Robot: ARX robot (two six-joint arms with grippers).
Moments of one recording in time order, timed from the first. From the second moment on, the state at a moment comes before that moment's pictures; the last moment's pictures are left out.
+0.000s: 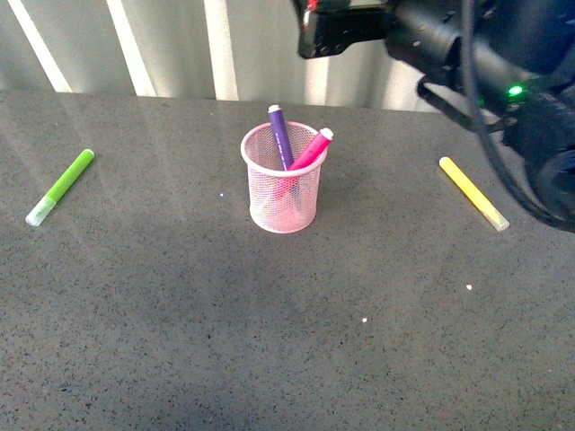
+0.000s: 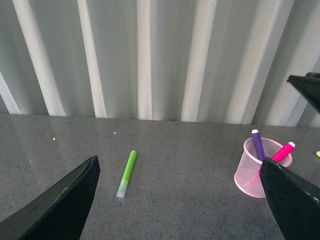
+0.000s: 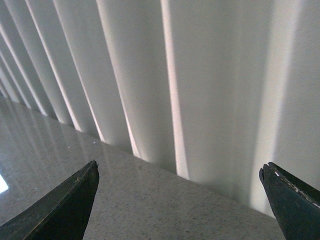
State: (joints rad) left arm 0.00 0.00 0.02 0.00 0.00 0.00; right arm 0.34 2.16 0.99 1.28 -0.30 0.14
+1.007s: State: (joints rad) left arm 0.00 0.00 0.02 0.00 0.00 0.00; right arm -0.08 1.63 0.19 1.39 -0.22 0.02
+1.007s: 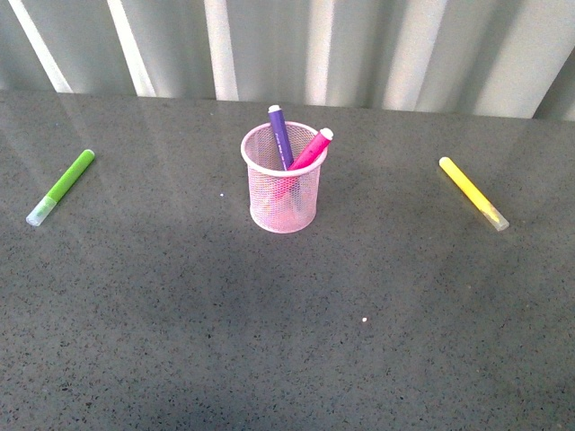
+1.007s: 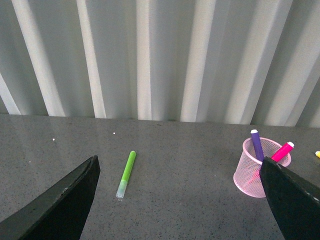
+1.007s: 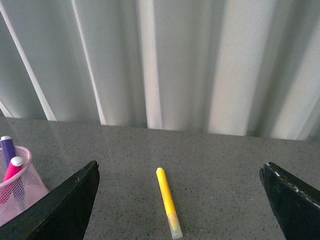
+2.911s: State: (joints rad) left arm 0.00 0.00 0.02 0.00 0.00 0.00; right arm 0.00 0.01 0.02 0.00 0.00 0.00
